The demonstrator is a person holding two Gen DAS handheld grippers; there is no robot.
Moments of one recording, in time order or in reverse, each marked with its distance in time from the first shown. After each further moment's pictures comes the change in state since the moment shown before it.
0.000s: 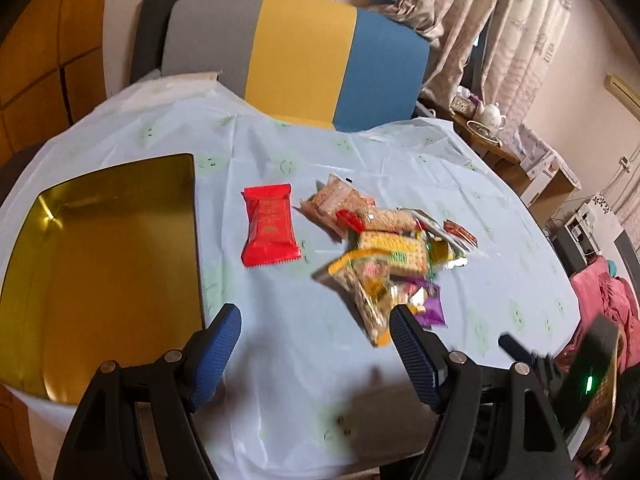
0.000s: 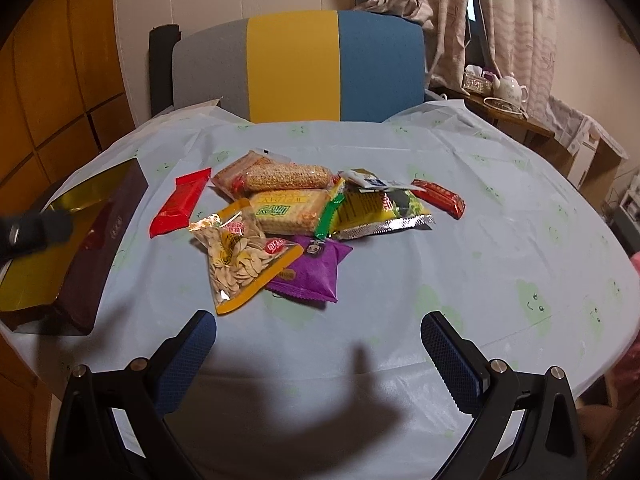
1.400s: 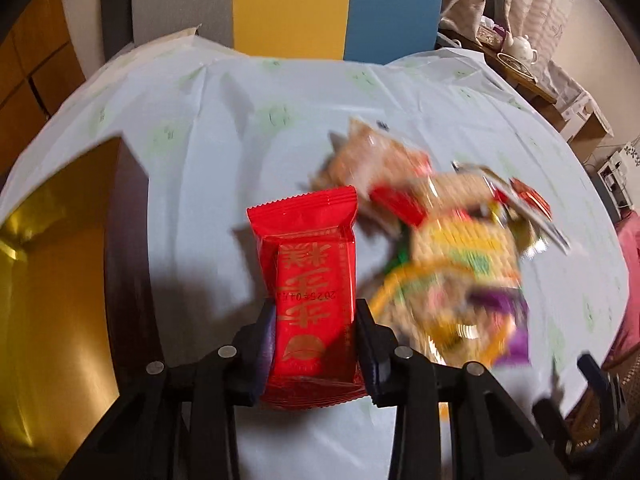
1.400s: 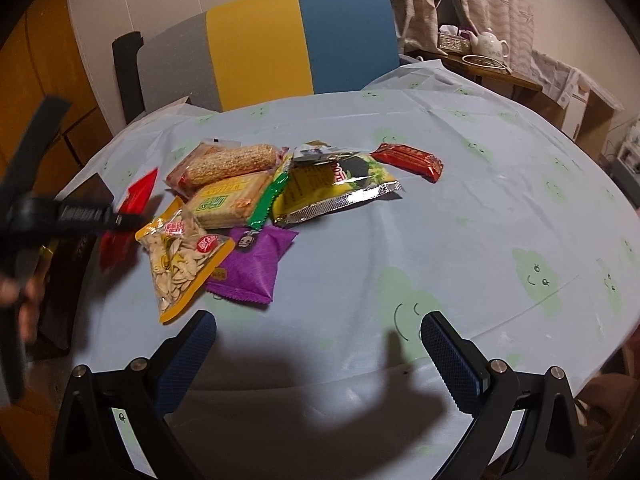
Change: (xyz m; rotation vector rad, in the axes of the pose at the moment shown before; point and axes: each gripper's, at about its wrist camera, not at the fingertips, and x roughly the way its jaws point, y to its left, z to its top) left arm 0.106 -0.004 0.013 0.091 0.209 0.121; right arm 0.029 -0.047 0.000 0.129 0.071 0.006
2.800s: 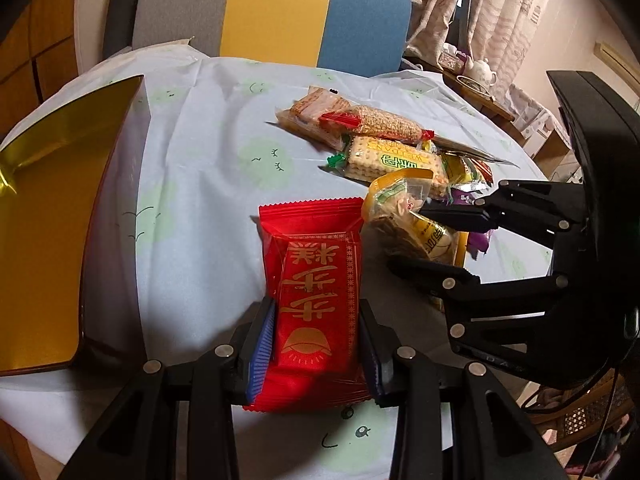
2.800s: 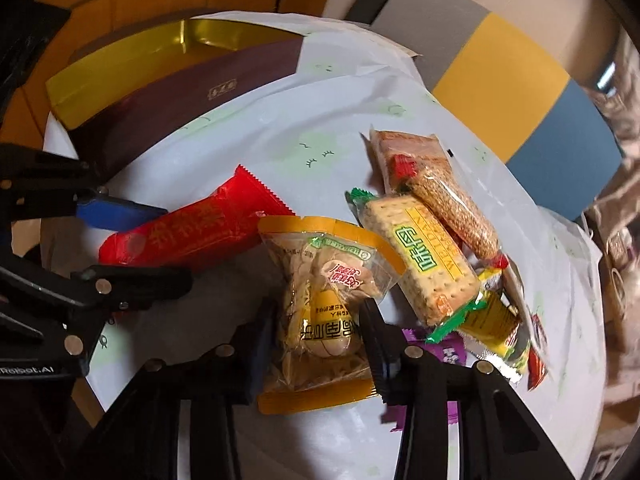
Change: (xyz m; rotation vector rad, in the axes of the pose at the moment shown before) left arm -0.020 -0.007 -0.097 -0.004 -0.148 -0.130; right arm 0.043 0.113 0.008 -0.900 0.112 0.211
